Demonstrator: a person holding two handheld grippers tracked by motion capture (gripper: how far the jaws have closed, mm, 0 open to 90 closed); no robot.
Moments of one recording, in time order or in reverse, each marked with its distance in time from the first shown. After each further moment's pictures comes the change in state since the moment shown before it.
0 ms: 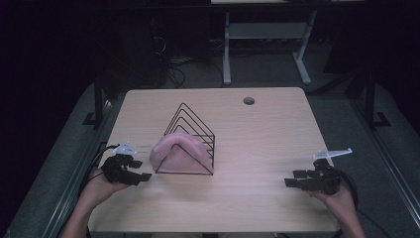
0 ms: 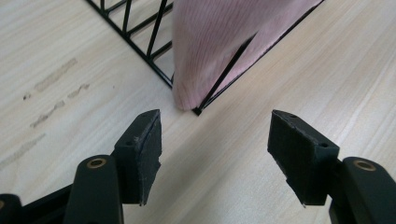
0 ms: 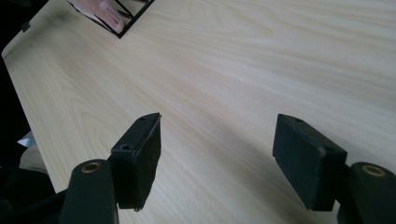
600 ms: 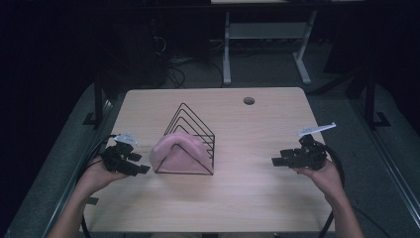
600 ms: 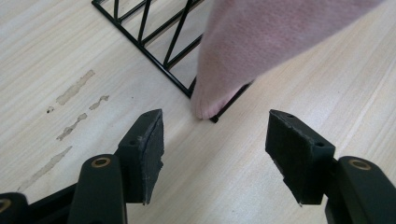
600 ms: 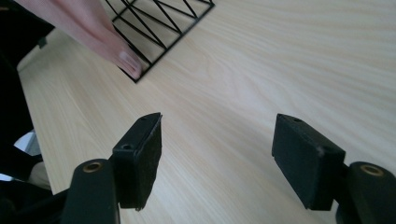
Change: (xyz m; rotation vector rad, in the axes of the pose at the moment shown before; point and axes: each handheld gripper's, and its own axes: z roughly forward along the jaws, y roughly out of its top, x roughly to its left) left arm 0.016 0.026 -0.005 0.060 -0.023 0.040; right arm 0.011 0.070 0.014 0.022 0.023 -0.067
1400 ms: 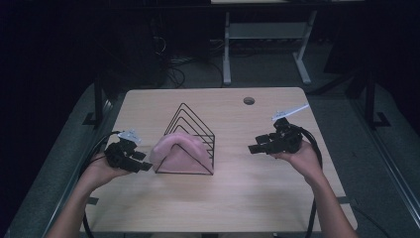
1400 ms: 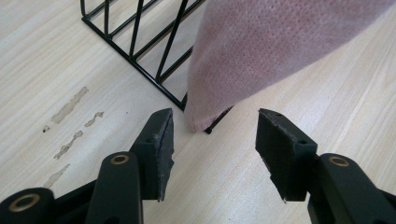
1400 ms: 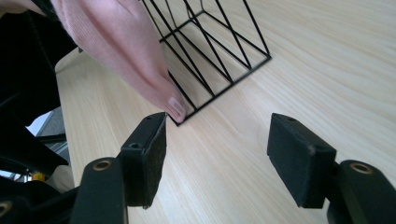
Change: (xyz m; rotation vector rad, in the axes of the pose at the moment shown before) left arm 0.001 0.014 0.000 0.014 -0.030 0.020; right arm 0.044 0.069 0.028 0.012 0.097 -0.152
